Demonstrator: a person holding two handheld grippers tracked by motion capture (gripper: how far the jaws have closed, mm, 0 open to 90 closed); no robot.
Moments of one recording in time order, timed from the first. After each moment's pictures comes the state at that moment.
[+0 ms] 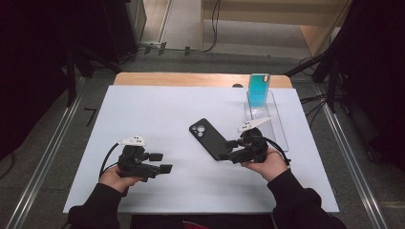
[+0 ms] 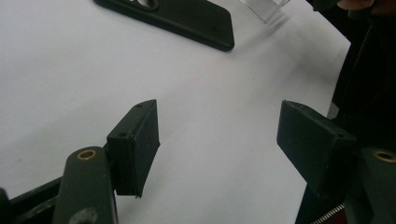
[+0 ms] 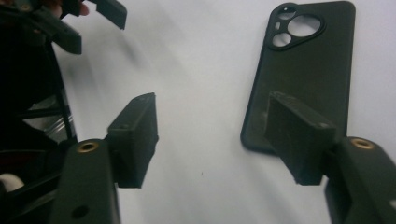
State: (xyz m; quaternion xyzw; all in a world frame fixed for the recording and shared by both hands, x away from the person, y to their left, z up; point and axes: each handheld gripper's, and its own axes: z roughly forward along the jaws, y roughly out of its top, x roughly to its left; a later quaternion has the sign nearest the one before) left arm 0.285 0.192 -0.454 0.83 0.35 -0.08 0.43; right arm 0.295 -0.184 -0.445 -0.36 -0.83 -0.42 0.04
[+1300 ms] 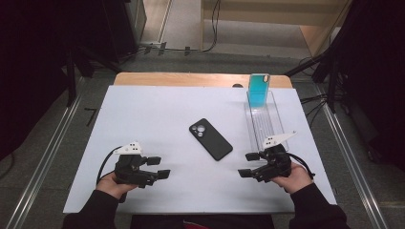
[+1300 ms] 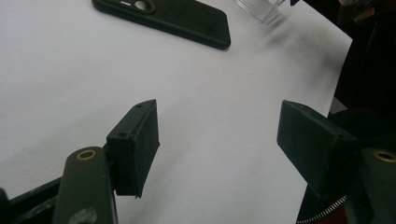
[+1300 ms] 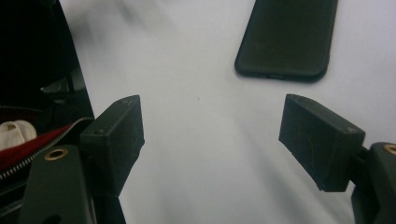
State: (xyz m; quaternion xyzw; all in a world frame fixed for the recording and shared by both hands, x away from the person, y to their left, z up) left arm 0.267 0.200 -0.457 0.83 0.34 -0.04 0.45; right arm 0.259 -0.235 -0.460 -0.35 -0.84 -0.42 0.04
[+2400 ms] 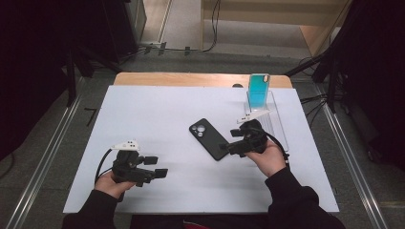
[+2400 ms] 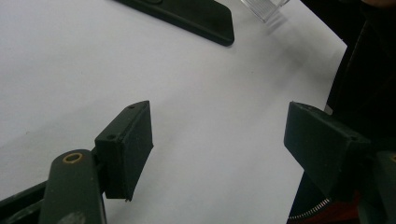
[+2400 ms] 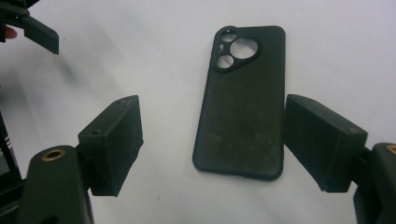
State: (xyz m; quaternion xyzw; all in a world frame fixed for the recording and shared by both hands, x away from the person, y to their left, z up) left arm 0.275 0.206 -0.458 0.82 0.36 -0.07 0.44; right arm 0.315 -0.176 -0.433 -0.40 -0.83 -0.39 -0.03
